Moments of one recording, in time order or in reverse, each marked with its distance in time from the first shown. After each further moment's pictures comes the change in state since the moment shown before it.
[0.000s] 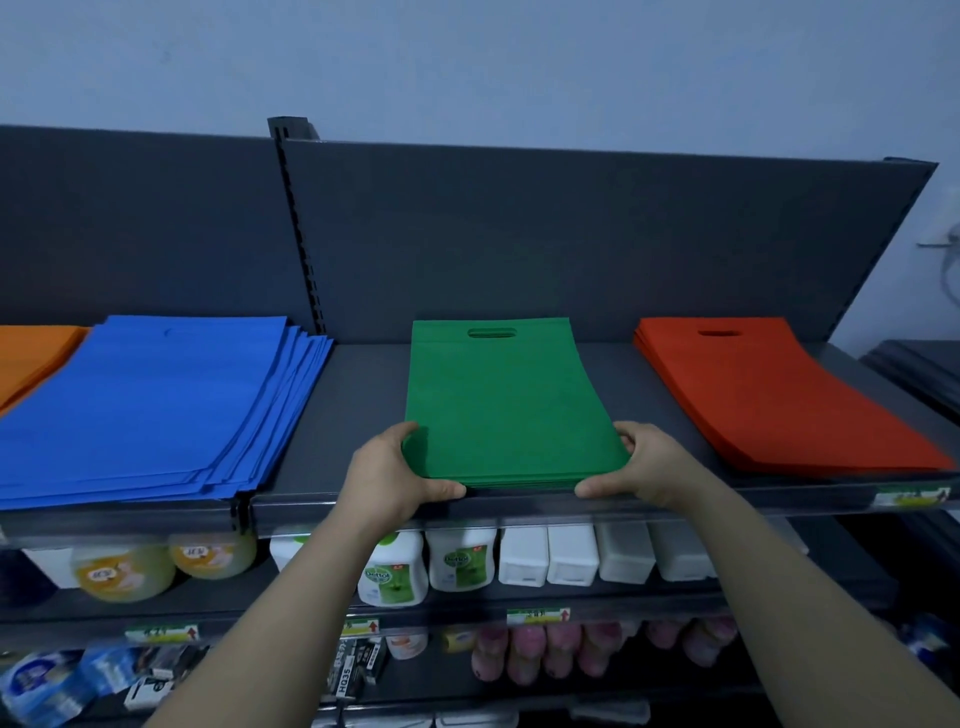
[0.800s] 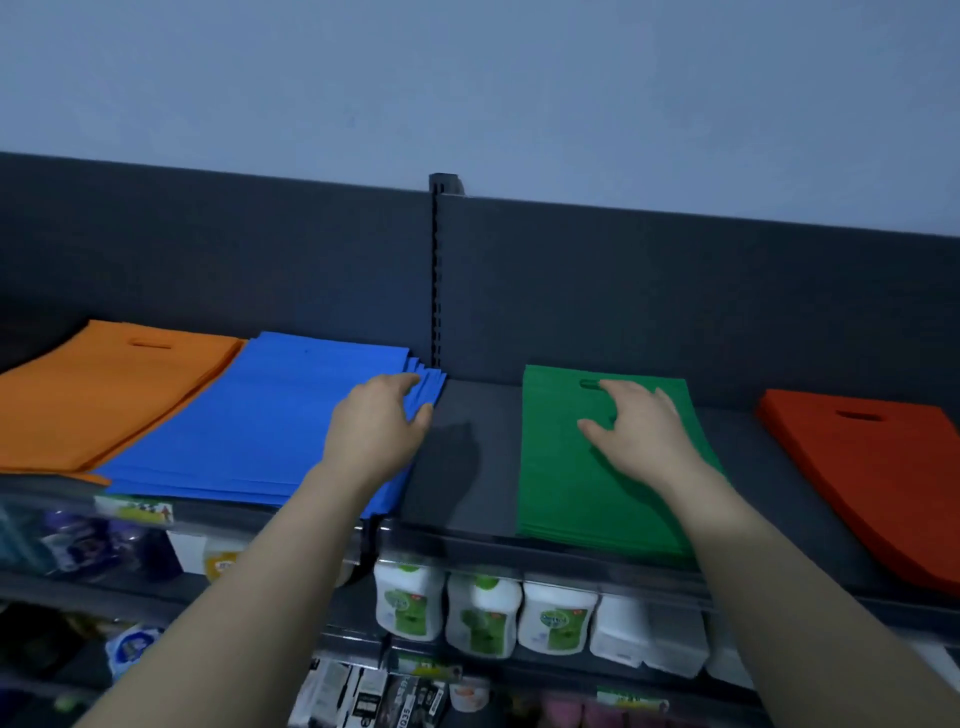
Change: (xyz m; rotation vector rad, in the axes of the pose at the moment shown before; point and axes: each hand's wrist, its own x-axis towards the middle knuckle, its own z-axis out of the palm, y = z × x) left_hand 0.025 -0.025 -0.135 0.350 0.393 0.137; right_hand 0.032 -0.164 0.058 -0.510 0.327 -0.387
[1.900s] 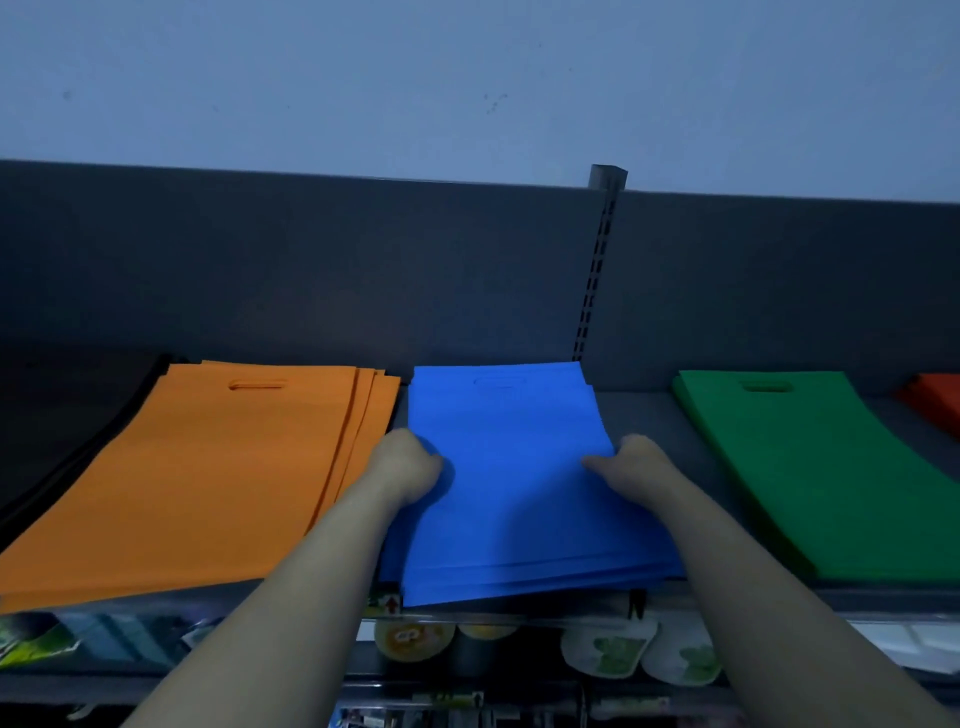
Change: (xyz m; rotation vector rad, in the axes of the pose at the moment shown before) left_hand 0.110 -0.233 -0.045 -0.170 -0.491 -0.300; right_hand 0.055 -0.226 0.121 0.443 -0.301 0.537
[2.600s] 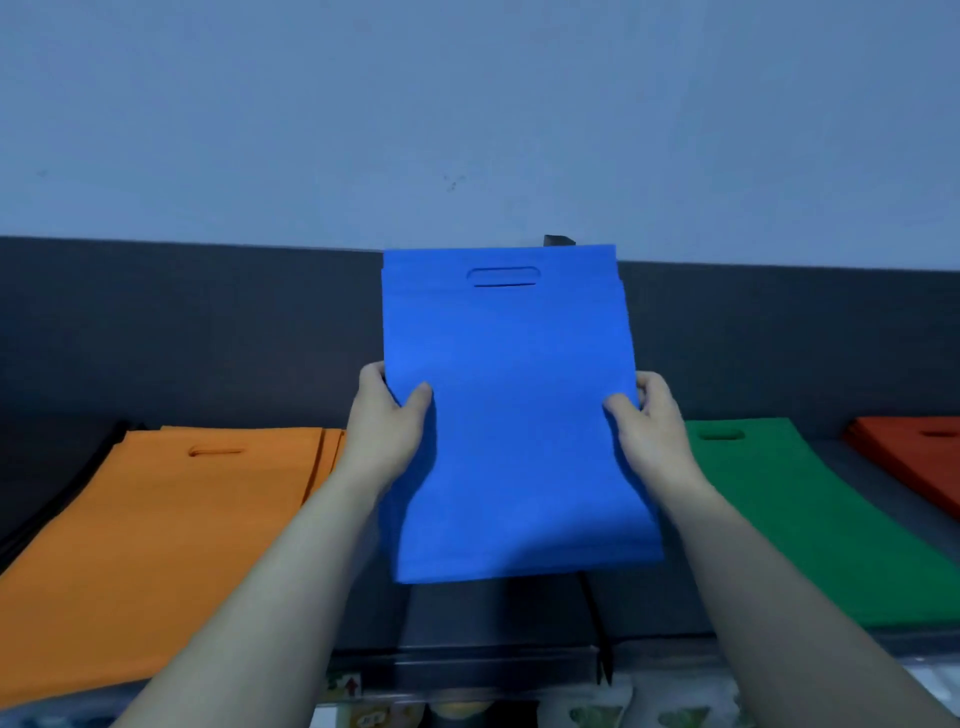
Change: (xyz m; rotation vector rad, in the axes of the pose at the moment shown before) left_hand -0.017 0.071 -0.045 -0.674 0.316 0.447; right_hand -0.014 -0.035 -0.068 0.607 0.456 -0.419
